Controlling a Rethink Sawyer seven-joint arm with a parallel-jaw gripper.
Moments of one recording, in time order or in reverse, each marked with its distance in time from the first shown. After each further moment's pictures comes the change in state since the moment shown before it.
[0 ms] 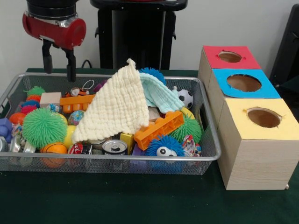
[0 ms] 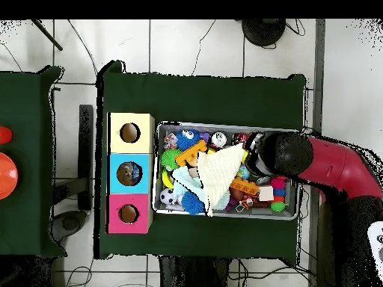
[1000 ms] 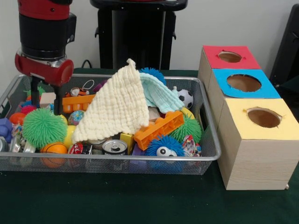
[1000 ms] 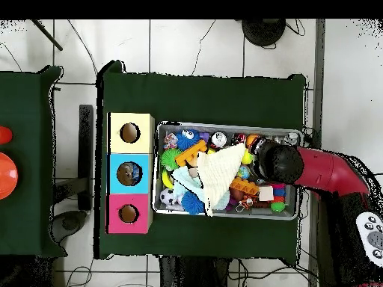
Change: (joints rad) arm -0.049 0.126 0.008 0.000 -0.157 -0.224 0.000
